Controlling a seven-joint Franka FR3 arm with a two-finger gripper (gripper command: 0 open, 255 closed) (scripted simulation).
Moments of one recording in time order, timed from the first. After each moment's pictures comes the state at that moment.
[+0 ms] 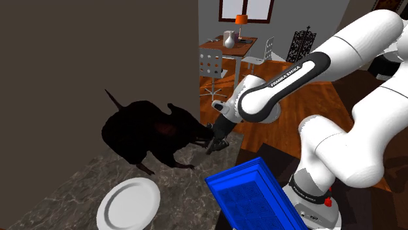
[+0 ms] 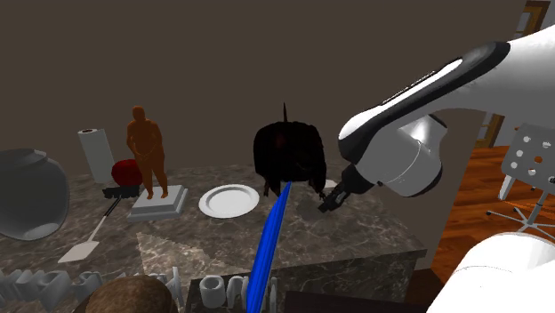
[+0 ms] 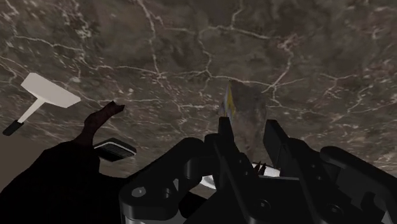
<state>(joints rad) 0.77 -0.60 -0.58 -2.97 0.43 2.83 -1.34</state>
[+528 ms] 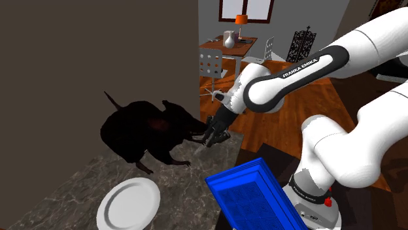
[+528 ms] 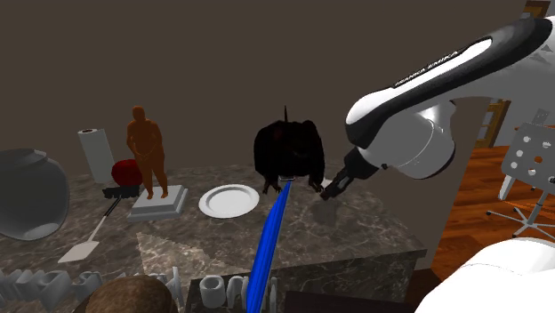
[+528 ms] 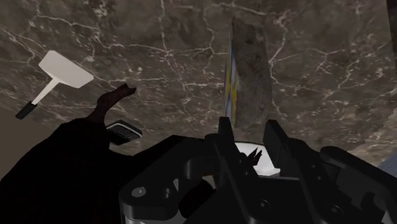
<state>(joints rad) 0.64 -0.70 -0.46 -2.94 0.35 2.68 -1.23</state>
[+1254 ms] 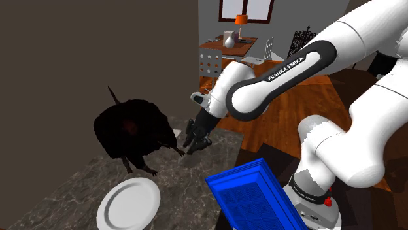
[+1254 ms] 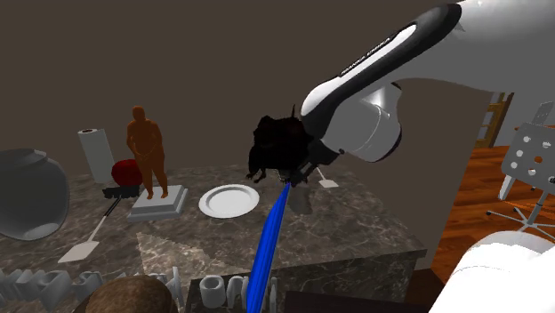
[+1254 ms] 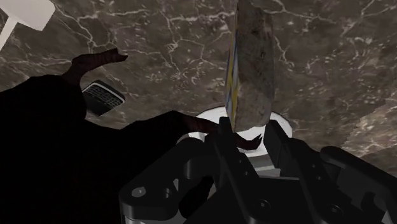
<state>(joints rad) 0.80 -0.52 -0.35 -2.79 0.45 2.76 -1.09</state>
